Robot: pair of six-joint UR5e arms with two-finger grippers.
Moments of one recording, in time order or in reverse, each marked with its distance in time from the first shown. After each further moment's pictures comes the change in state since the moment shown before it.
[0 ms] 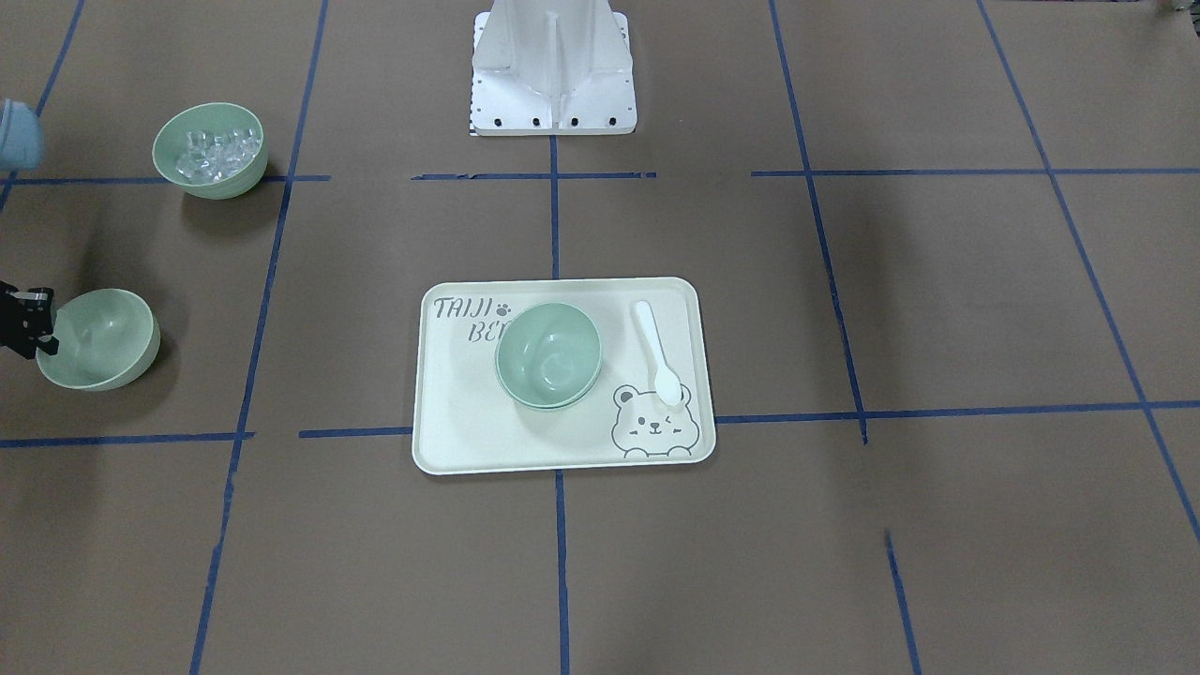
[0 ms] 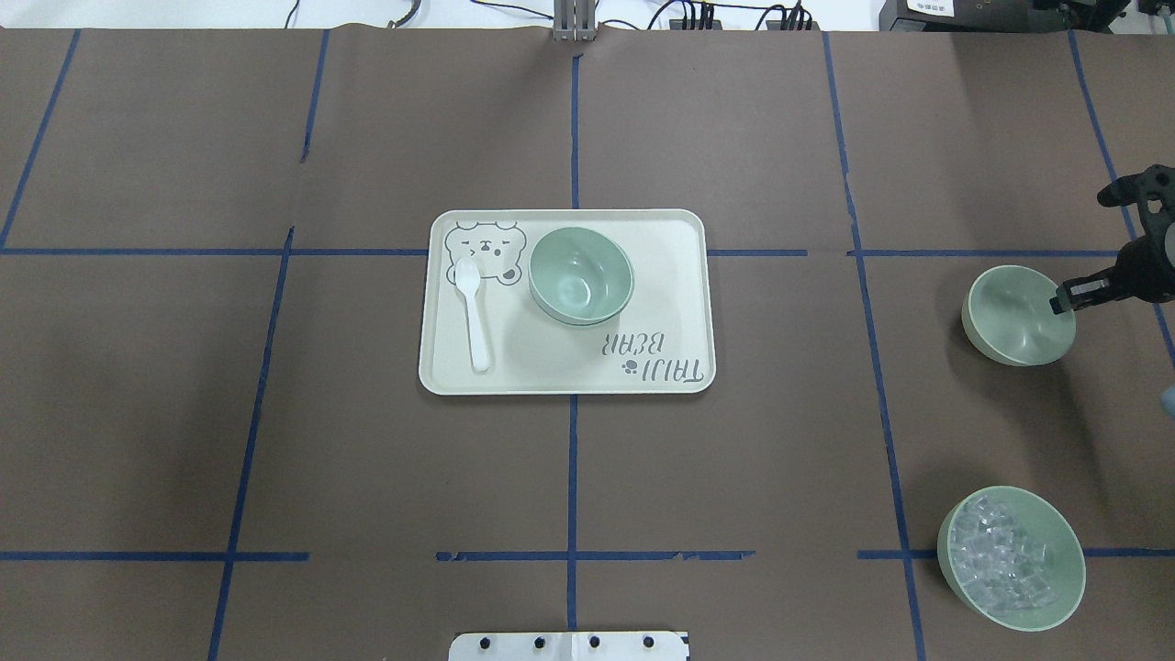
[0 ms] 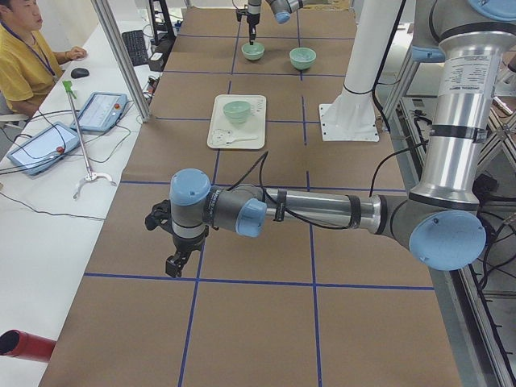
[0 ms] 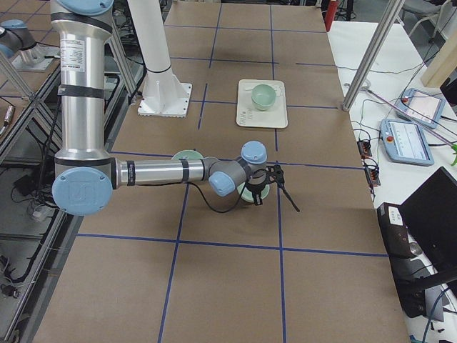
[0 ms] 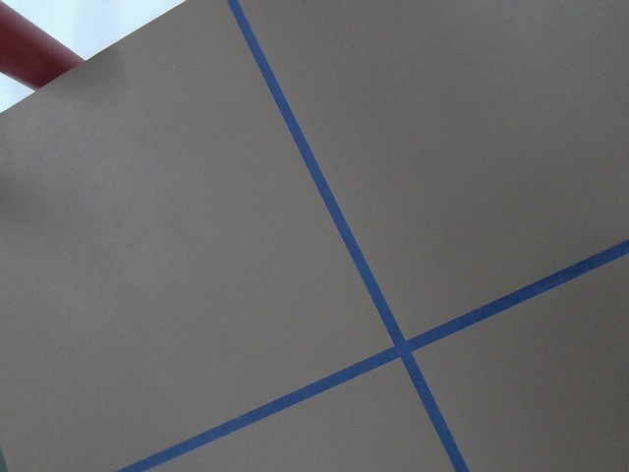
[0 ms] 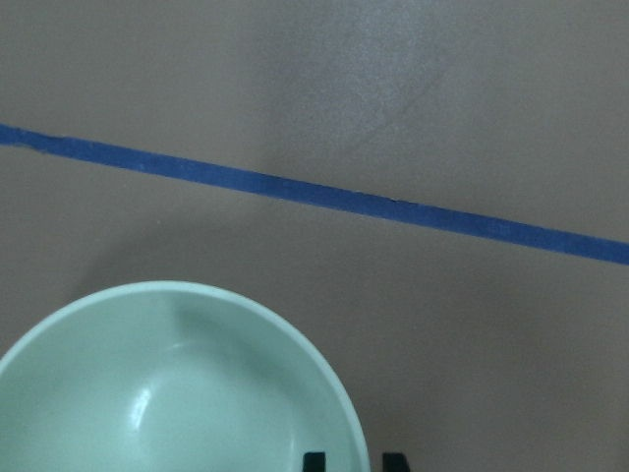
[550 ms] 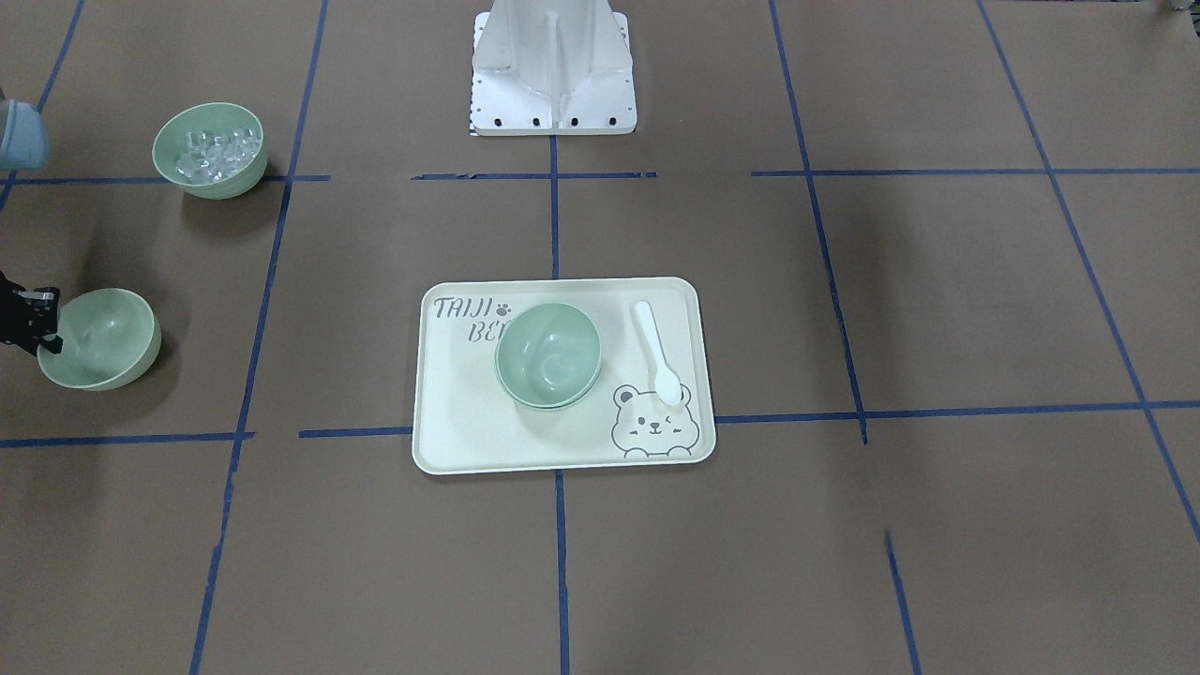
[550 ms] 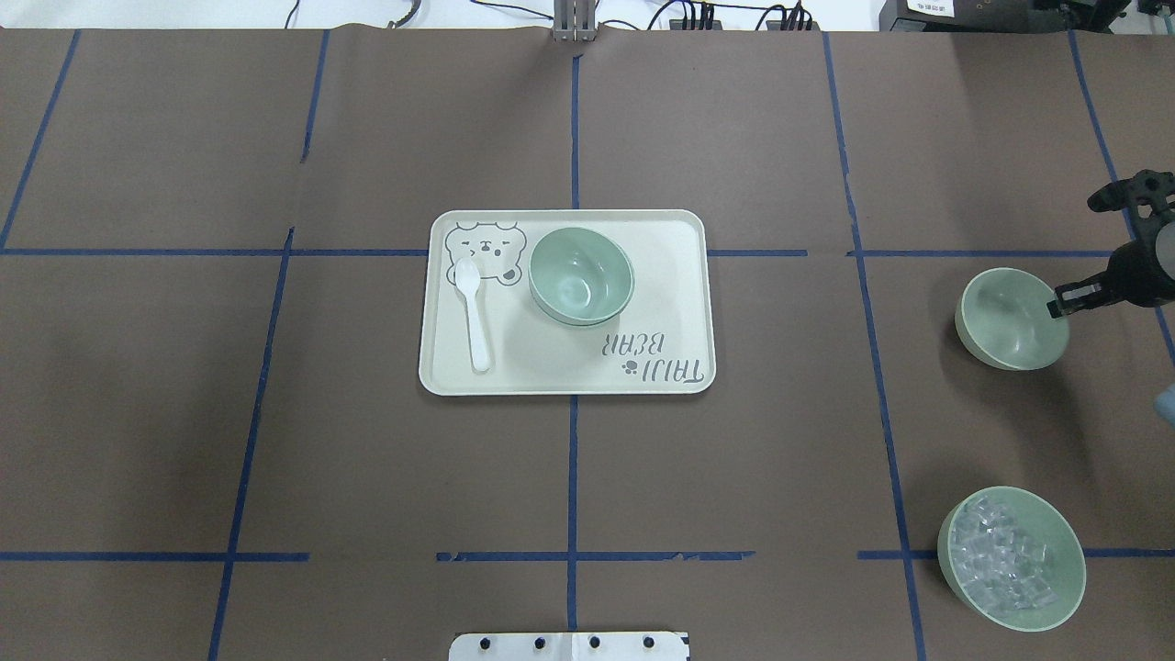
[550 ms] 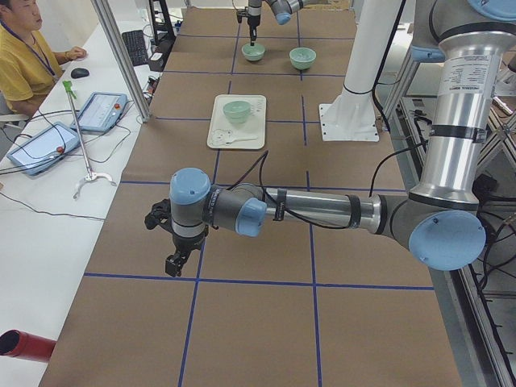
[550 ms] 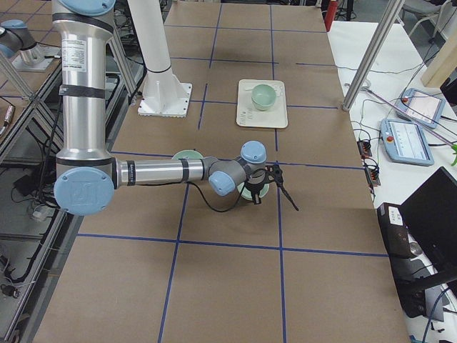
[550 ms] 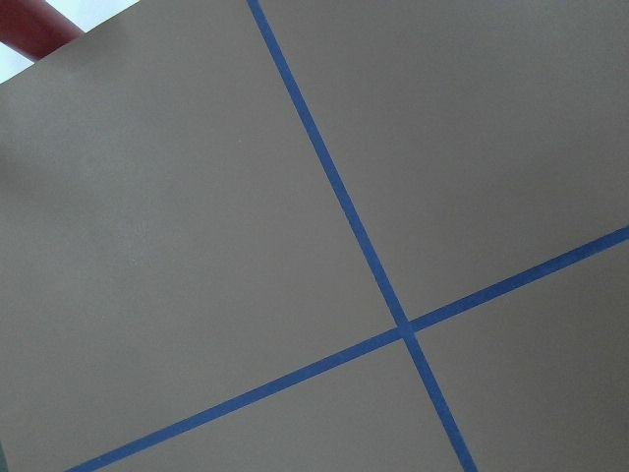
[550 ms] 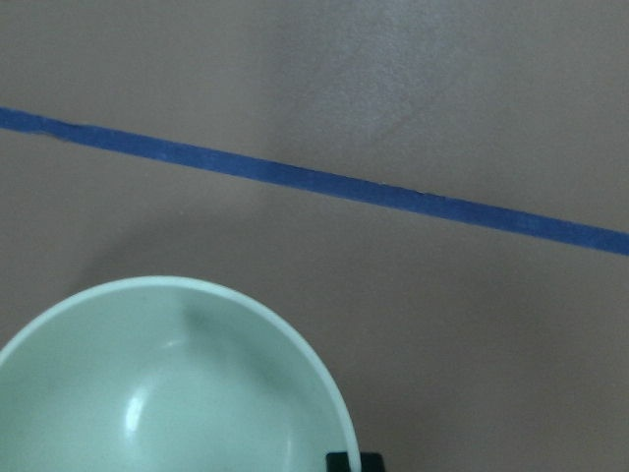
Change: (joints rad) left arm 0.000 0.000 -0.005 0.000 0.000 -0.003; right arm -0.014 0.003 0.017 -0.005 0.011 0.005
